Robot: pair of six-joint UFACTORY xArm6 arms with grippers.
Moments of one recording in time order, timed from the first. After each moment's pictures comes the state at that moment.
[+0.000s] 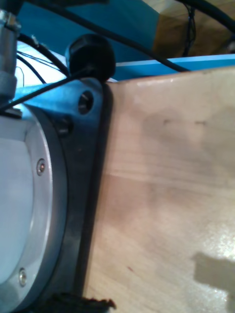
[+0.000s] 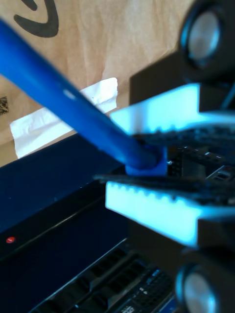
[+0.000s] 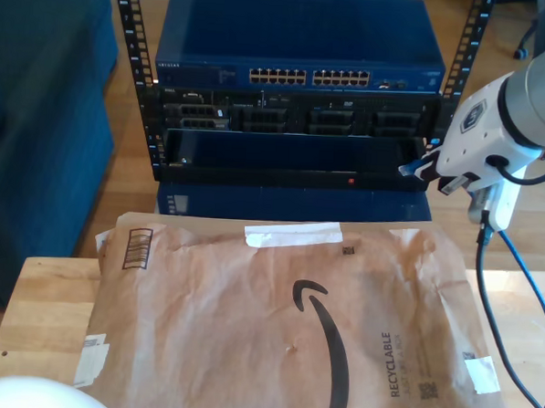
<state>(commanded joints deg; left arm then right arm) 94.9 -30.8 -5.4 7.4 61.5 -7.6 5.9 -25.8 -44.2 17.6 43.0 108.8</state>
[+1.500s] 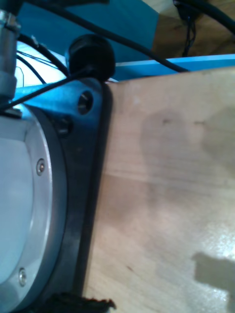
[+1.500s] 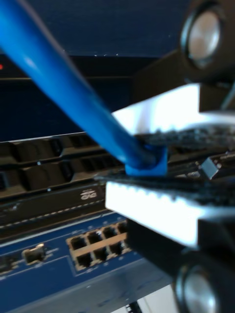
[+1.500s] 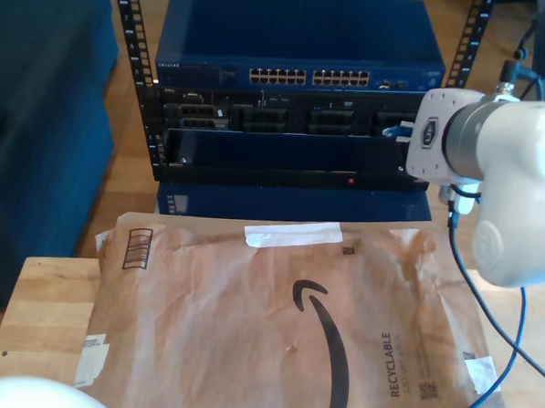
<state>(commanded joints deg) 94.9 -30.8 -5.4 7.4 61.5 -7.7 10.3 -16.0 -34.6 -4.9 -1.7 108.8</state>
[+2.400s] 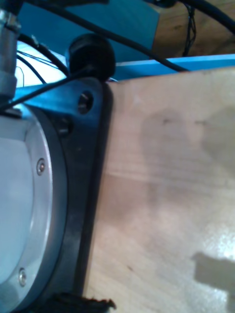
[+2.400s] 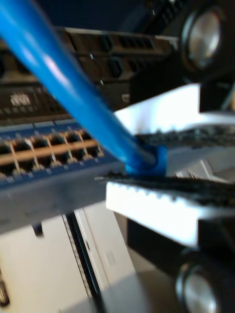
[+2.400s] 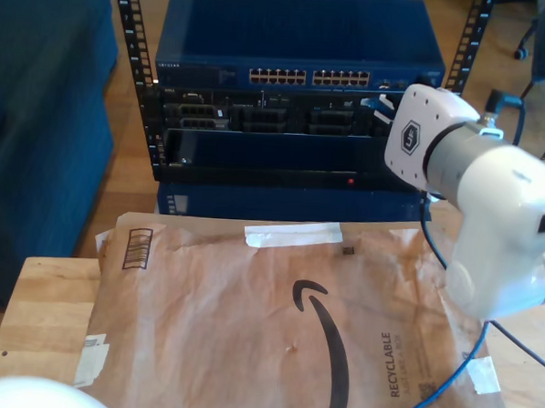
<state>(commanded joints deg) 94.9 -30.8 -5.4 7.4 61.5 -7.6 11.0 -2.9 -32.5 -5.5 -41.3 107.8</state>
